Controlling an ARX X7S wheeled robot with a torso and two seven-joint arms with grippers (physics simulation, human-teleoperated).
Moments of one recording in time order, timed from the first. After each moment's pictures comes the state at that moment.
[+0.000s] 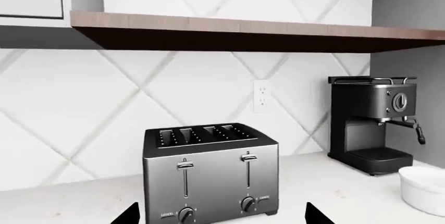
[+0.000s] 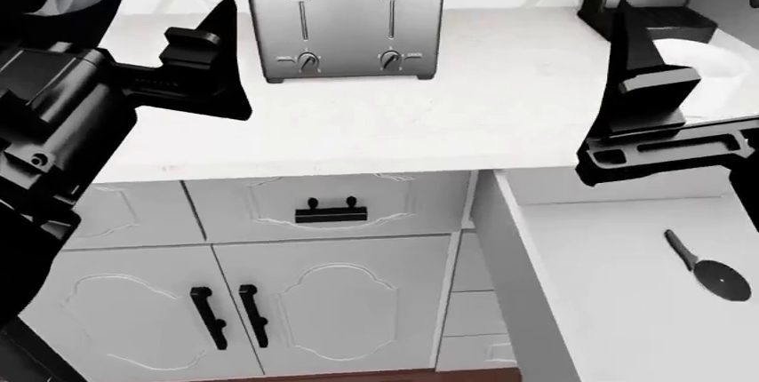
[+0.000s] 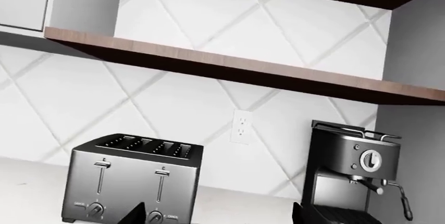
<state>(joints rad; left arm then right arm) -1.68 -1.15 1.42 0.62 -1.55 -0.01 -0.81 1.13 0.79 0.06 -0.87 1.97 1.16 1.32</state>
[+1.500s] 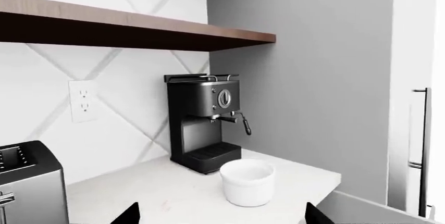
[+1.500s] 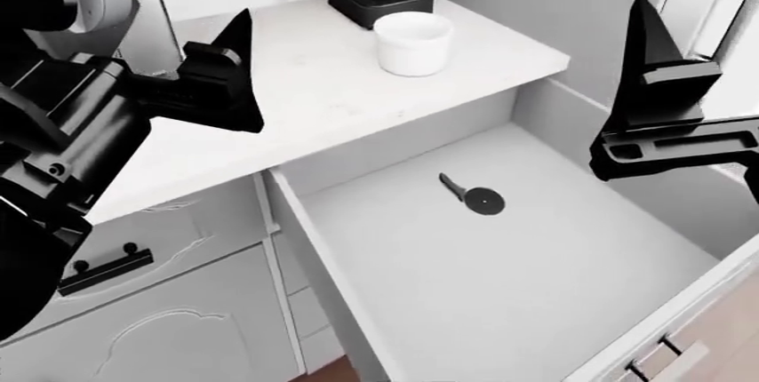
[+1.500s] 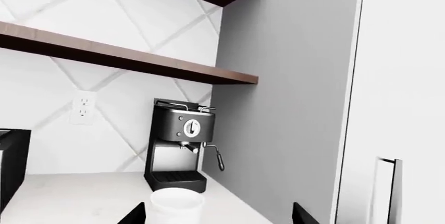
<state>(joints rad) -1.66 -1.13 1.40 0.63 -1.55 -0.04 -0.80 1.11 0.82 0.07 -0.88 1.95 1.12 1.29</state>
